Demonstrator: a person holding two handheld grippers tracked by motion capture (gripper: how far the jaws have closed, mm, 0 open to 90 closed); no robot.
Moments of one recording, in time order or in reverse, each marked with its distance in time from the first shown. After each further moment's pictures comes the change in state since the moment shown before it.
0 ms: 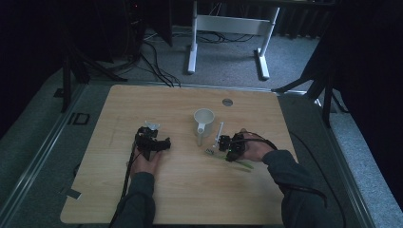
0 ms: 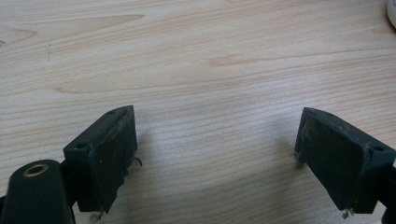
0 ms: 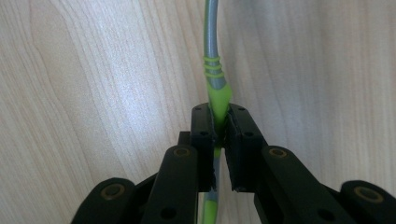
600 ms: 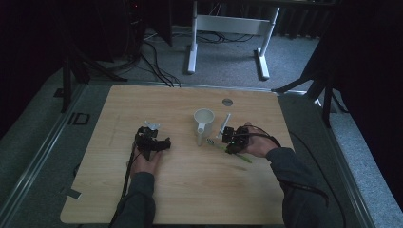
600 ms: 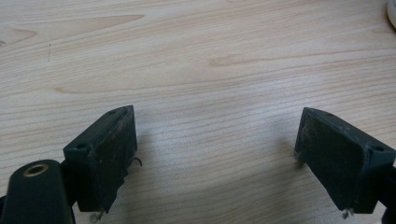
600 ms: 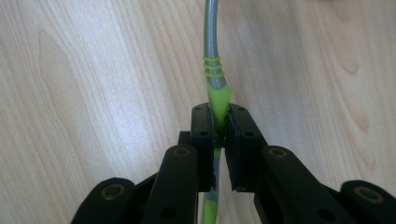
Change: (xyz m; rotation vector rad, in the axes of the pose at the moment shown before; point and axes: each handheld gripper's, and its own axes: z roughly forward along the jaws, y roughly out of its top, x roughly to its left) left arm 0.000 0.000 0.000 0.000 0.000 0.000; right arm -0.010 -0.006 -0.025 -0.119 -0.038 0.060
